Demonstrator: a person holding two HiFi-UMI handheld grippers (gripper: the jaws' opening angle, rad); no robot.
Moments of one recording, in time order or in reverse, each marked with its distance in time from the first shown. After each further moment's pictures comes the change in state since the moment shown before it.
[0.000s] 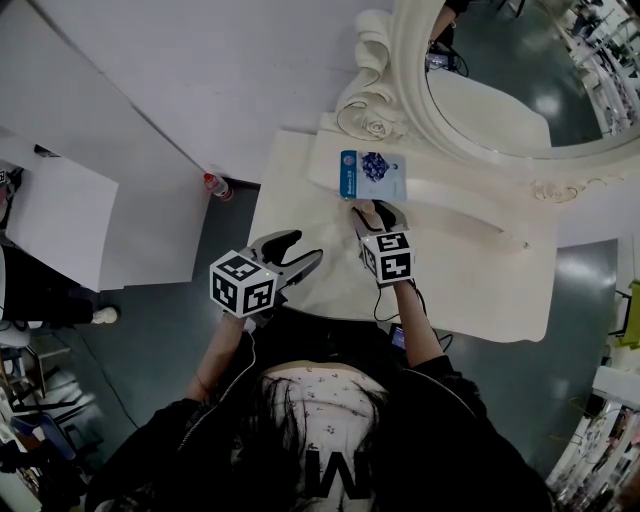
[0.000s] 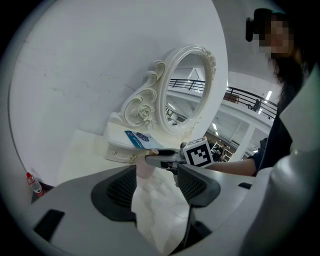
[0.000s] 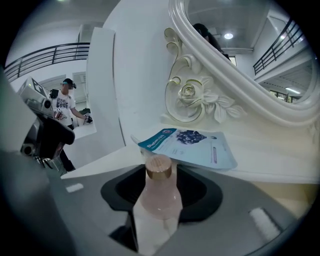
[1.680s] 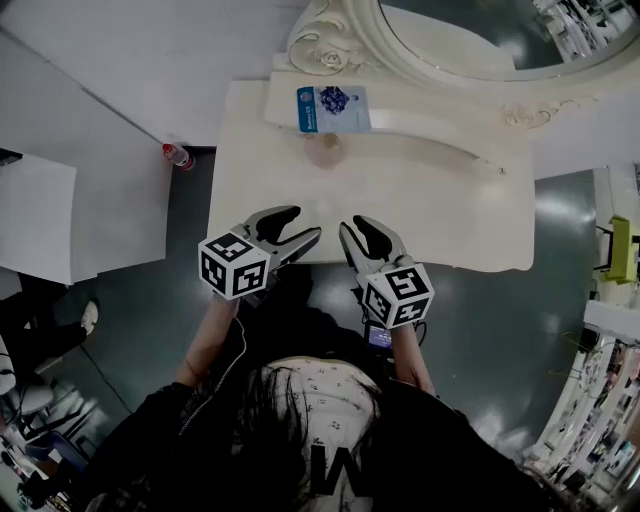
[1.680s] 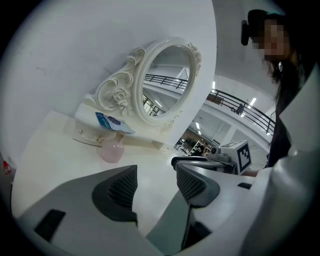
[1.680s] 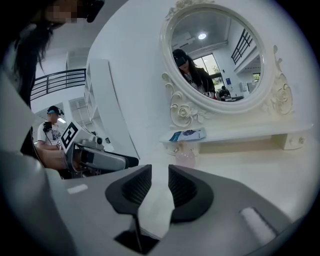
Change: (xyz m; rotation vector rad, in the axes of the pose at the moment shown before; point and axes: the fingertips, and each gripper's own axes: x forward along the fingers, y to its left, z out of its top) left arm 0.013 -0.077 -0.048 0.005 0.049 -0.202; right arm -0.176 0.077 -0.029 0.237 -0.123 0.030
